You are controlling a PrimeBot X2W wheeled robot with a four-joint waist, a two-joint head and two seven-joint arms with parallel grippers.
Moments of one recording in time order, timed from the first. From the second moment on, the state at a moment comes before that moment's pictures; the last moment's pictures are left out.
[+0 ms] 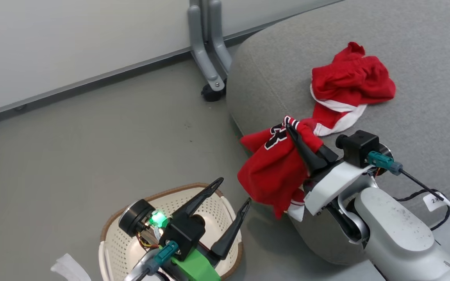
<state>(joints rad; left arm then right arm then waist) -0.21 0.30 -0.73 -0.05 -0.28 -0.03 -0.05 -0.49 -0.27 0.59 0.40 0.53 0.13 -0.25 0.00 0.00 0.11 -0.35</state>
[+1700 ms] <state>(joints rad) -0.51 0.34 -0.72 -0.09 -0.18 -0.04 -0.05 -0.60 -0.32 -0.18 0.55 0.47 0.13 -0.26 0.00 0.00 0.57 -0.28</state>
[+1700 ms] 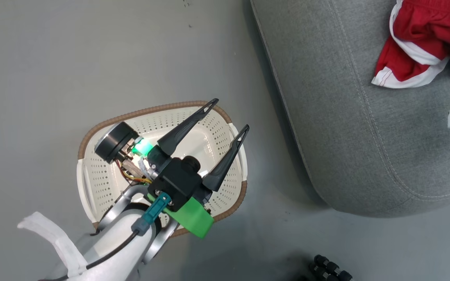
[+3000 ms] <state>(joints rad) -0.07 0.20 -0.16 0.10 -0.29 0.11 -0.26 0.00 -0.08 0.01 -0.06 0.17 0.13 -0.18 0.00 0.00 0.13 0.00</state>
